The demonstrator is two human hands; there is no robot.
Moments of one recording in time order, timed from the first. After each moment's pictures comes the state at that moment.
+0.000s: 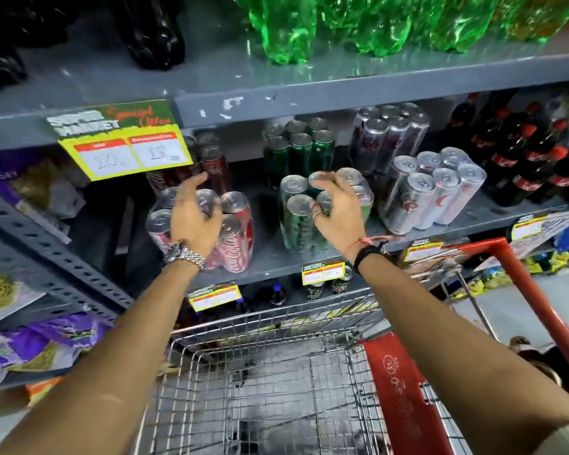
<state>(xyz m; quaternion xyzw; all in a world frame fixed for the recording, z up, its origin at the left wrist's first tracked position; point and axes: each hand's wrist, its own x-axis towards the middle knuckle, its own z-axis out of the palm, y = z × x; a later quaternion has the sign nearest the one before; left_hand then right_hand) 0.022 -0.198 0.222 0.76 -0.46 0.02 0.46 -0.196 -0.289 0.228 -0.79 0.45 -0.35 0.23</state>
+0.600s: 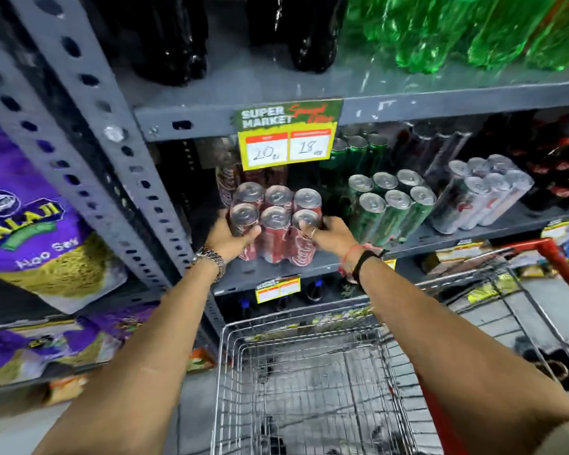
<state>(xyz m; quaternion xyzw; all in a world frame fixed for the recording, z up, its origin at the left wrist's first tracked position) 0.124 -0.140 0.195 0.75 -0.39 -0.31 0.43 -0.054 -0.222 0.200 -0.60 0.54 -0.25 0.53</state>
